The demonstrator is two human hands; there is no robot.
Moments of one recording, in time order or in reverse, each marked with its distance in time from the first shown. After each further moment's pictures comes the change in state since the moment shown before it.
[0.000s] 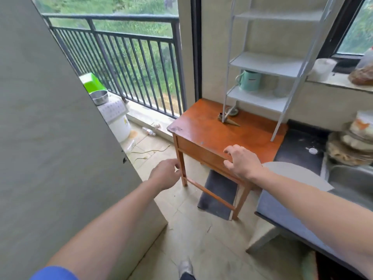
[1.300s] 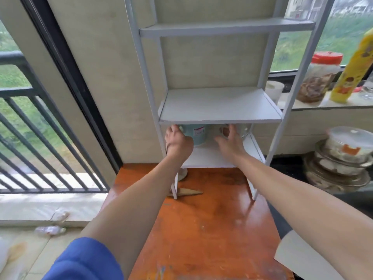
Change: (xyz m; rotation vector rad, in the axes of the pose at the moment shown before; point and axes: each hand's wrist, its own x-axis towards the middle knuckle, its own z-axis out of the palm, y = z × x) left_hand 0.489 0.290 0.018 -0.462 0.036 0.426; right_hand 0.348 0.229 -0.032 0.762 0.740 0.602
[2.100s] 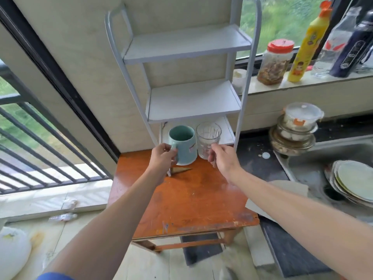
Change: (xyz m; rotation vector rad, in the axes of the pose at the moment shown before) left_hand -0.095 -0.005 -0.061 -0.383 -0.296 -0.256; right_hand -0.141 -0.057 -0.049 0.187 -0.023 0.345
